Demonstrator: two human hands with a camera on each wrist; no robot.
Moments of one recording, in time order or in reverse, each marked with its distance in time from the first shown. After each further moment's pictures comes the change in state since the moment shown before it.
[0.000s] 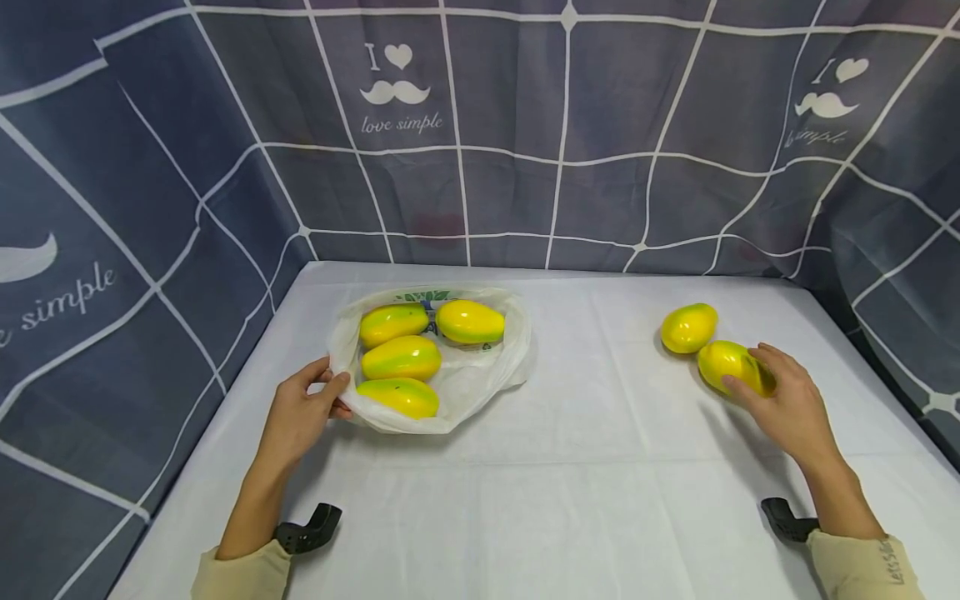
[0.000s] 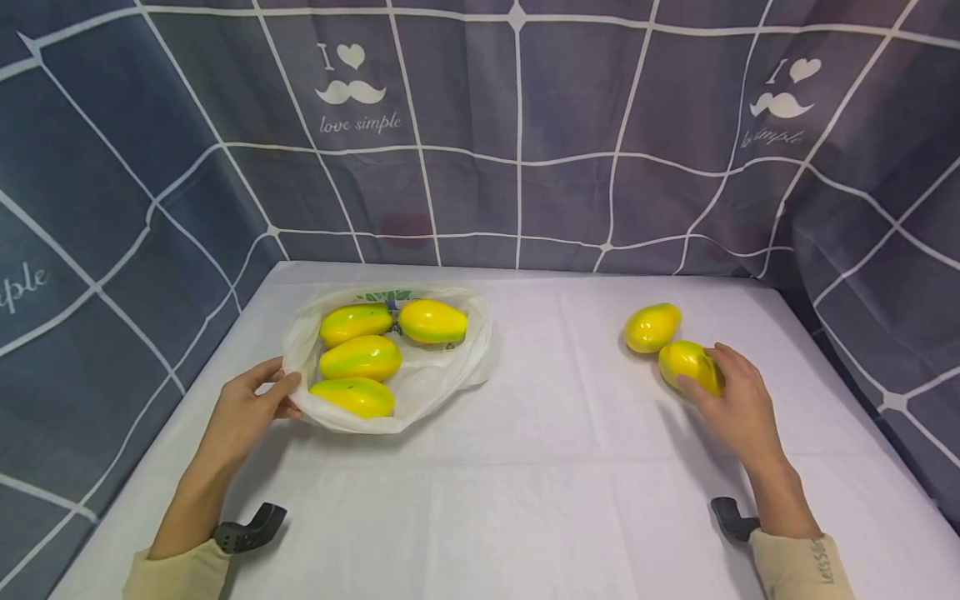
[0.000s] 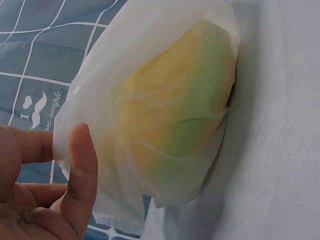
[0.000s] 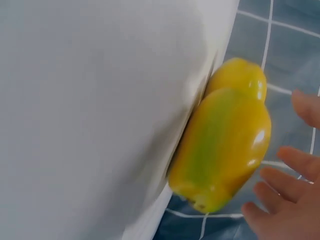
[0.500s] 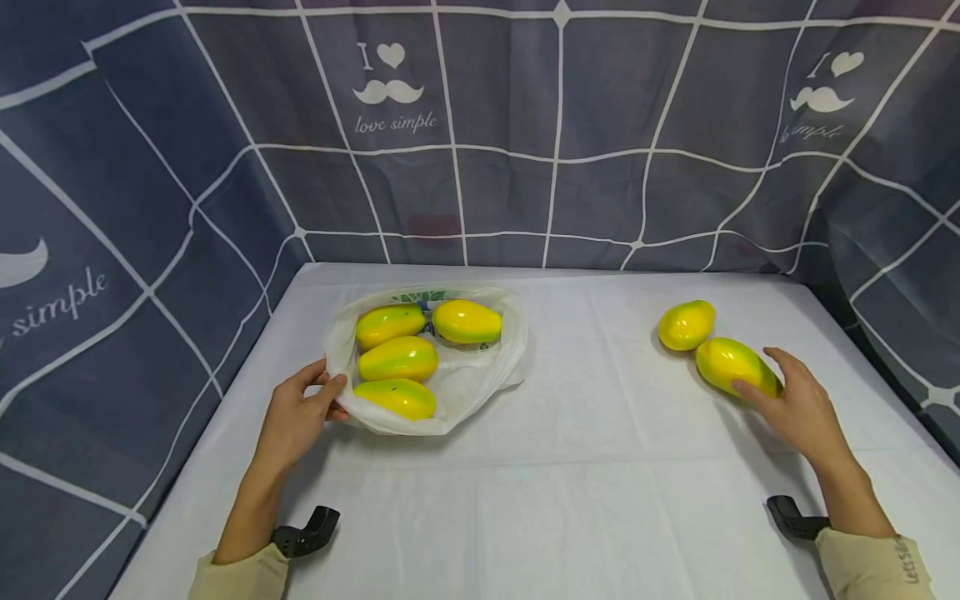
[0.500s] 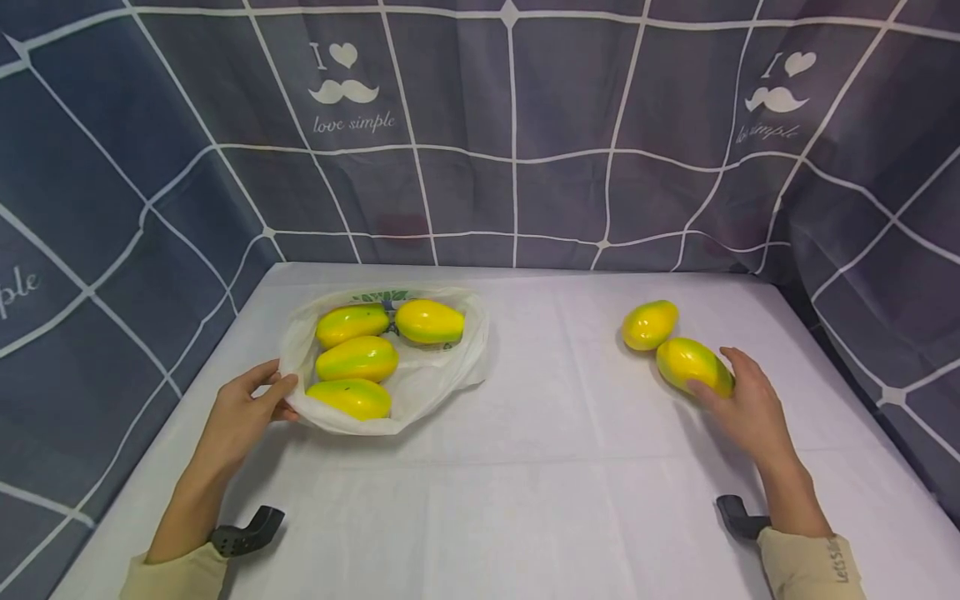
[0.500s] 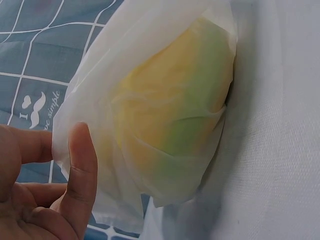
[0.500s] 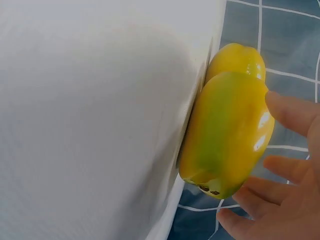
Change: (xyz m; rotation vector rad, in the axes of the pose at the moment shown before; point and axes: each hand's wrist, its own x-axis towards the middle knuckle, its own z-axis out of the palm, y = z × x) left_hand 0.000 -0.002 0.001 0.018 0.002 0.015; right_hand 0.000 0.019 -0.006 -0.062 -0.127 0.144
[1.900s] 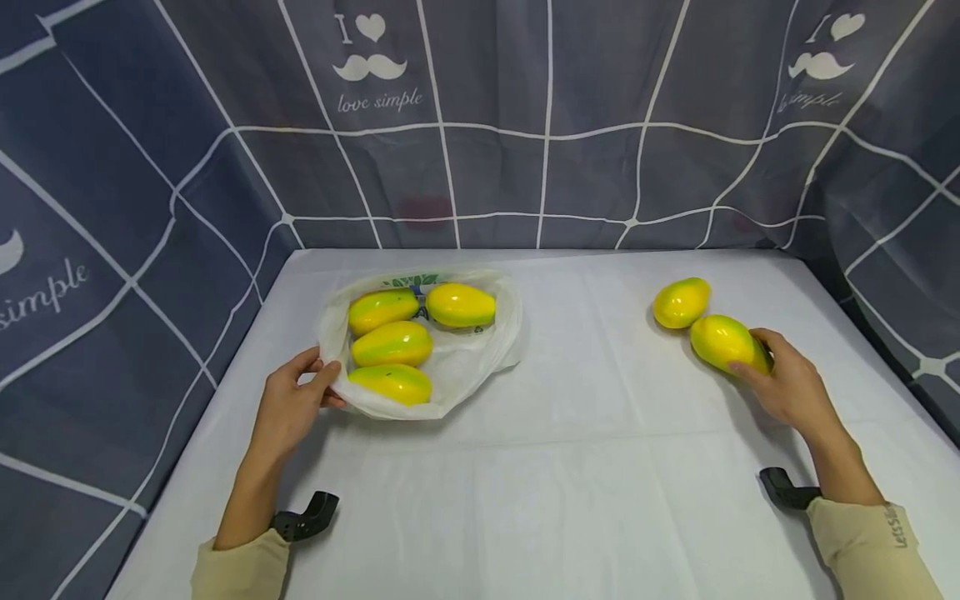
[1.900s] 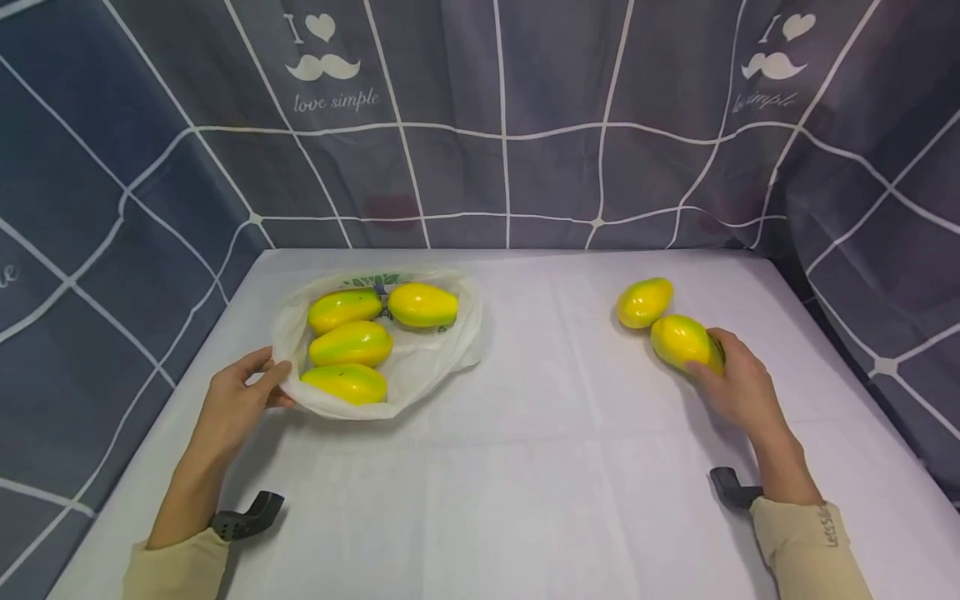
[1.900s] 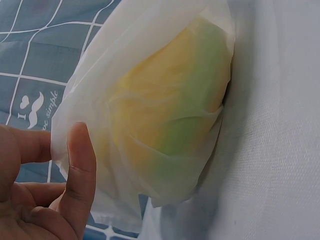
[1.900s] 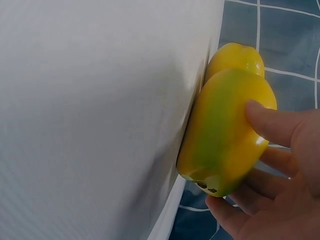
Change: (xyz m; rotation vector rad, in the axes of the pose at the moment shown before) left_hand 0.003 0.002 0.002 -0.017 0.008 -0.013; right_hand 0.005 0.001 0.001 0.004 -0.084 0.069
